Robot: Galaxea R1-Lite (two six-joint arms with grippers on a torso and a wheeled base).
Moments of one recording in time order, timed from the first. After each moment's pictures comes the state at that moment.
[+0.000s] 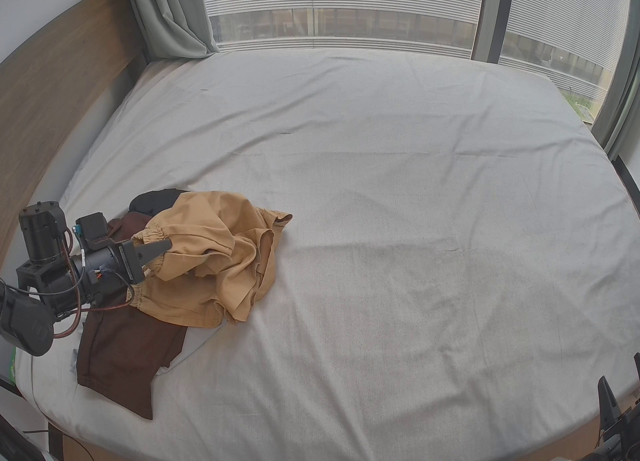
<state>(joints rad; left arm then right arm) -0.01 1.68 -0.50 -0.91 -0.54 -0.31 0.00 0.02 -0.02 0.00 0.00 0.00</state>
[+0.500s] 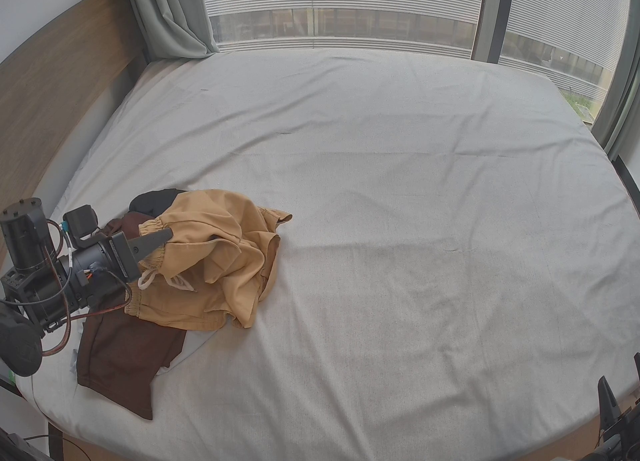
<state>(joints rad) -0.10 1.54 -0.44 -0.95 -0.46 -0.44 0.00 0.02 -0.02 0.00 0.00 0.00</state>
